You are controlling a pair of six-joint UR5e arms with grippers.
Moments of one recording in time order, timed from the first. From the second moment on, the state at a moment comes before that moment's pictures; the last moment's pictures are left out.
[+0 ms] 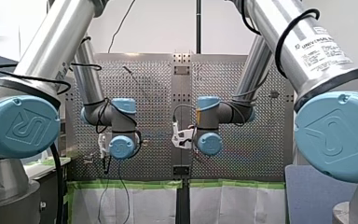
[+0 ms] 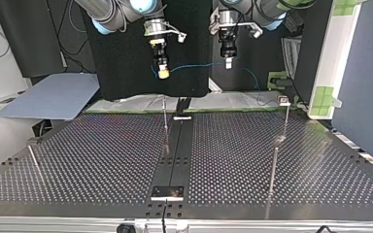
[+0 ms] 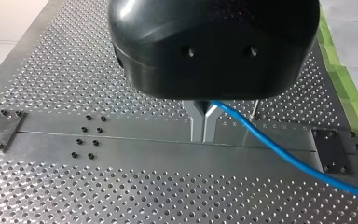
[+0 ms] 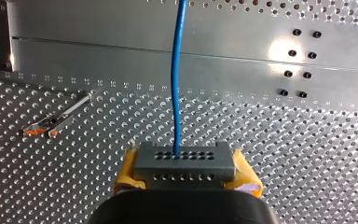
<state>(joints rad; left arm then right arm) -0.55 -1.99 -2.39 -1.89 -2.15 -1.63 2.37 -1.00 2.02 -1.04 1.83 1.47</state>
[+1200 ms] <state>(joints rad) -0.57 -2.17 -2.36 -1.80 -2.10 -1.59 2.34 -0.83 2.03 -0.94 1.83 1.44</state>
